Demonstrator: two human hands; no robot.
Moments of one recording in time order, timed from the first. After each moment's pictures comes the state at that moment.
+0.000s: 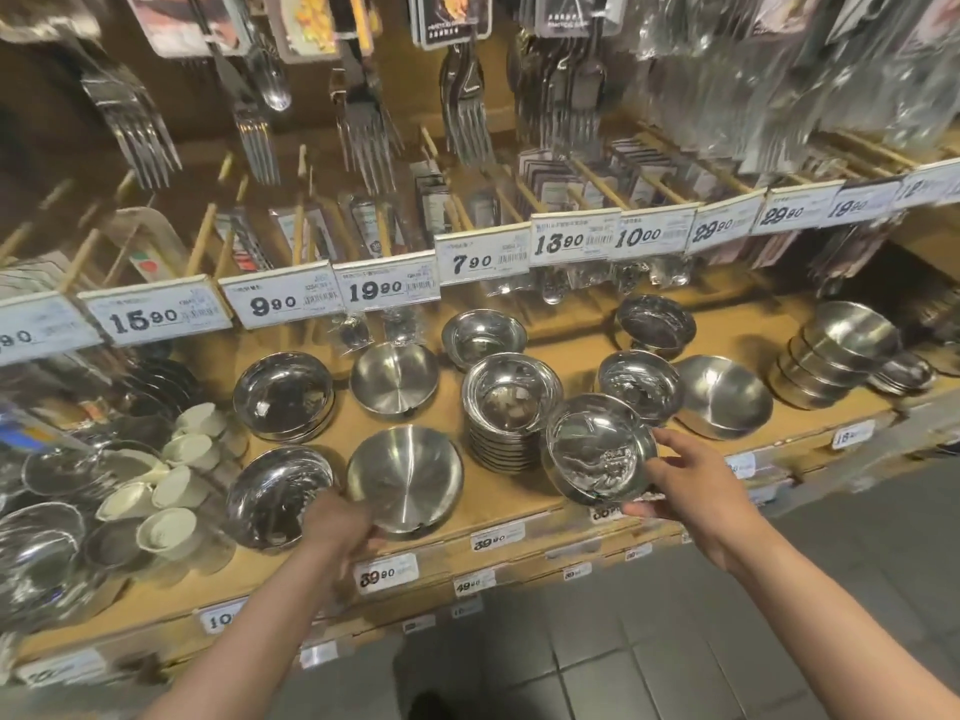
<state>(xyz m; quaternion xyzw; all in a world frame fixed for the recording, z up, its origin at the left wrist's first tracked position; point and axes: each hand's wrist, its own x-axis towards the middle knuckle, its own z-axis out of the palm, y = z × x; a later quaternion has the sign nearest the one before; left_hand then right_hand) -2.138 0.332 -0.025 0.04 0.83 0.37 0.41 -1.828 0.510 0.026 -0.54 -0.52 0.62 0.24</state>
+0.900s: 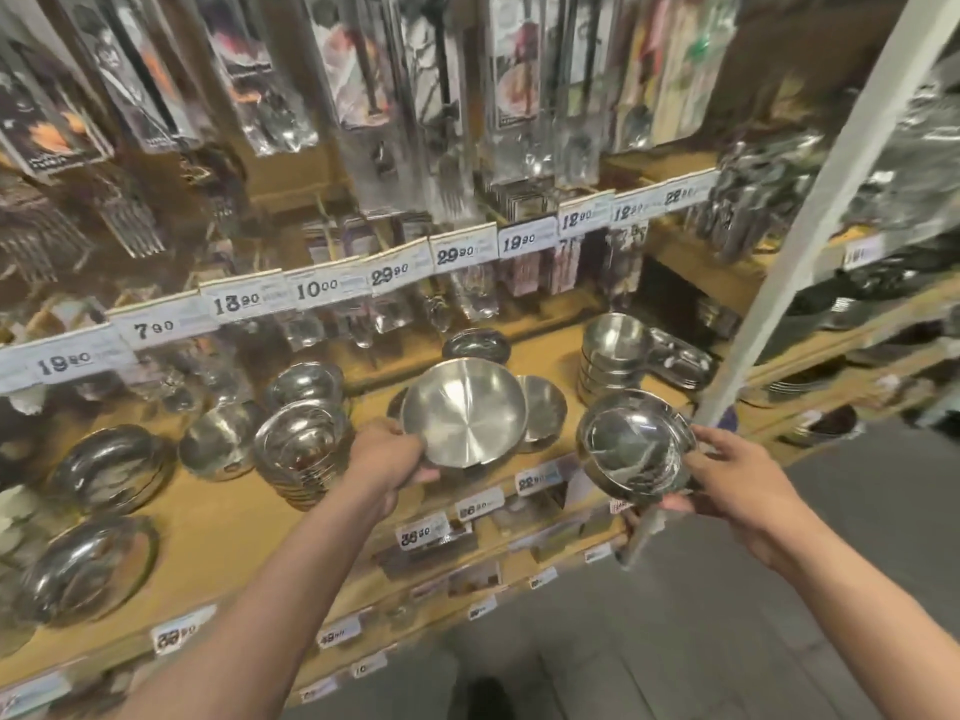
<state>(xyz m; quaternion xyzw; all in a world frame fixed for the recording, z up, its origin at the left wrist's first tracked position) -1.869 0.539 0.047 0.18 0.77 0.47 0.40 -1.525 0.621 0.057 -0.57 -0.48 0.58 0.32</state>
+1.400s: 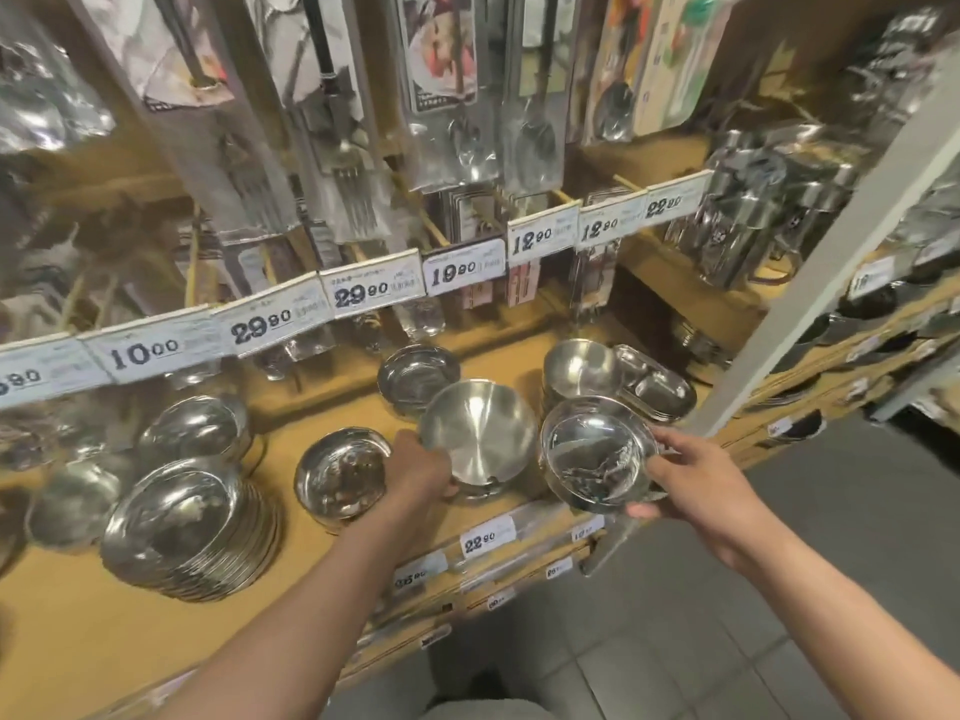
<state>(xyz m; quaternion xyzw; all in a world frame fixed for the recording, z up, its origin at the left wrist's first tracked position) -1.820 0.695 -0.016 0.20 0.82 0.38 0.38 -1.536 0.738 0.042 -0.56 -0.50 0.60 0.28</state>
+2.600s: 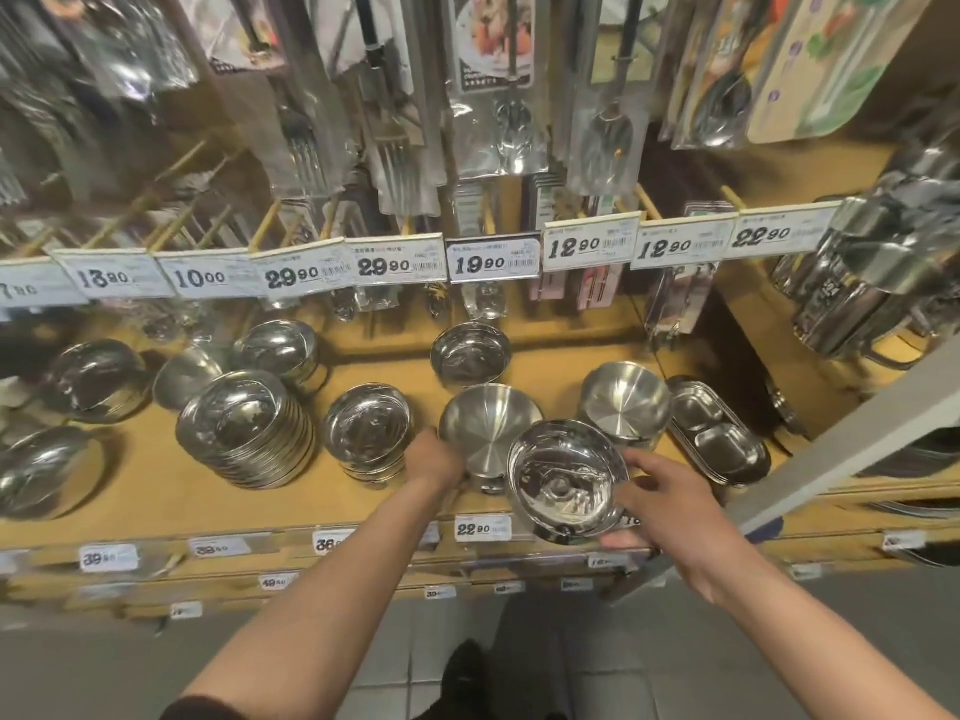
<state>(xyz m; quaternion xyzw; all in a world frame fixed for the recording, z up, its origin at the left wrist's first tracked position) -1.786 0.704 -0.034 0.09 0.87 0.36 0.31 -1.544 0.801 0.027 -0.46 -0.57 0.67 0.10</state>
